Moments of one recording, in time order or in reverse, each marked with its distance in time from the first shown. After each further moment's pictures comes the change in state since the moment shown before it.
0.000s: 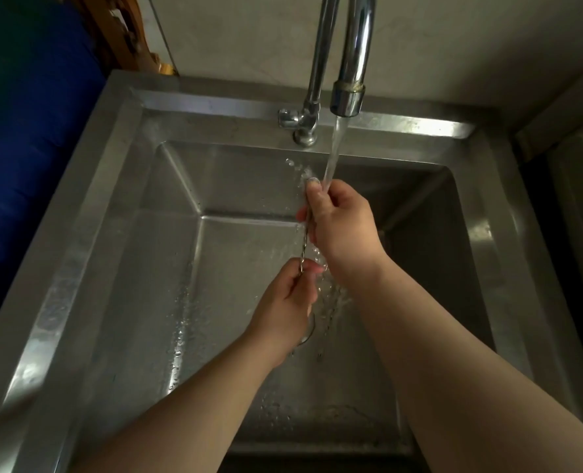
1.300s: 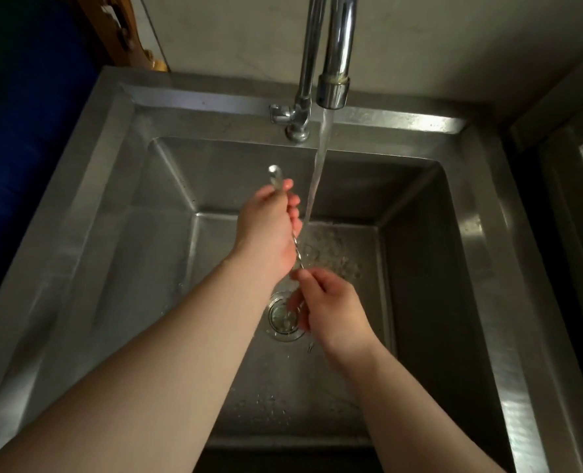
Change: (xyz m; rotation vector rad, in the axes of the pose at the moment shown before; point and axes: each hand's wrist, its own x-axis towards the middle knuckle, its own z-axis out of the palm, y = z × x) left_hand 0.066 0.094 0.009 -0.582 0.328 -0.165; right_hand -0.074 0.067 -0.006 -0.025 -0.105 0.234
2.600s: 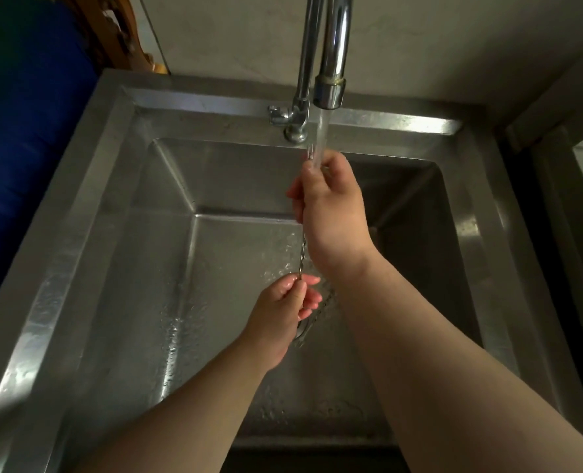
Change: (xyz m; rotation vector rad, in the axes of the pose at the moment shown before) left_hand -0.040 -0.096 -0.085 0.533 -0.289 0.054; right_hand 0.041 -0.098 0.002 0.227 0.093 -0.384
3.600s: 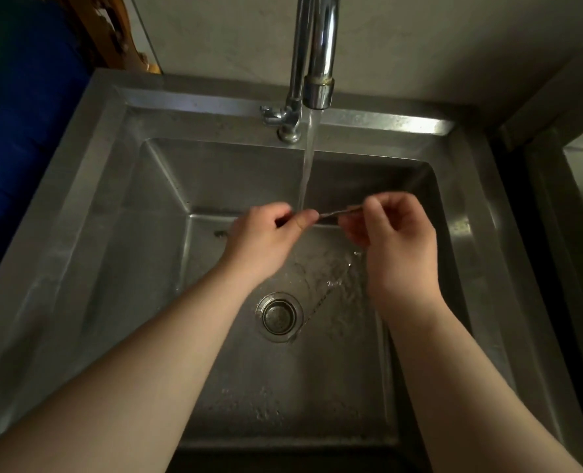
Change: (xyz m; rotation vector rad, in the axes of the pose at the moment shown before) left_hand 0.043 0.102 -0.011 0.739 0.159 0.438; right_hand -0.029 0.016 -0.073 -0.022 0.218 -0.042
